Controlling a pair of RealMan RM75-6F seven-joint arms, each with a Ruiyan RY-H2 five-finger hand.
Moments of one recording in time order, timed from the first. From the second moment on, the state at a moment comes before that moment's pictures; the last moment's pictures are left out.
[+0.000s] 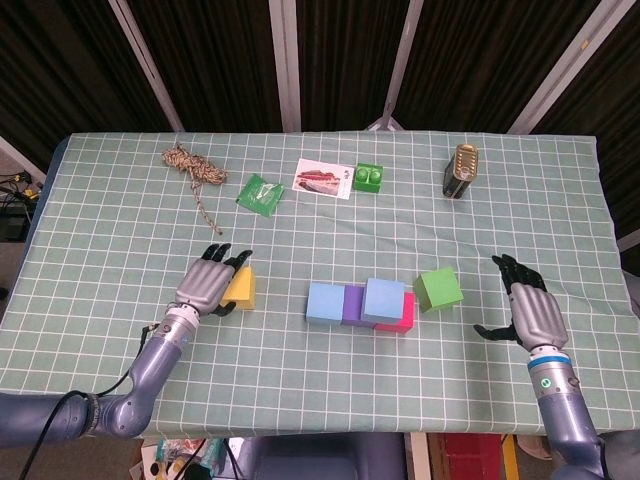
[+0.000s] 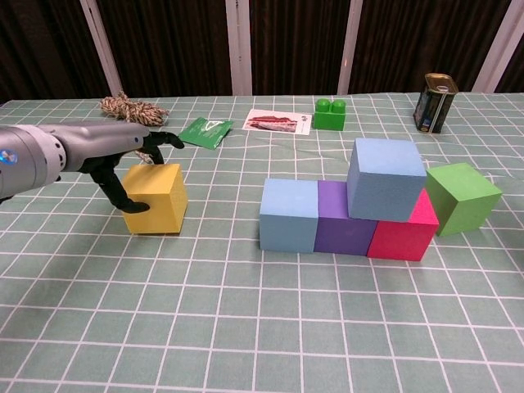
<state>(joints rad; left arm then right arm) -0.87 -1.46 -0.10 -1.72 0.72 1.06 0.63 0.45 -1.04 0.17 -2.07 -0.78 1.23 -0.31</state>
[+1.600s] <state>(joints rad) -1.31 -1.54 -0.34 -1.89 0.22 1.19 0.95 0.45 -0.97 0.20 -2.10 -0.77 1.12 -0.16</state>
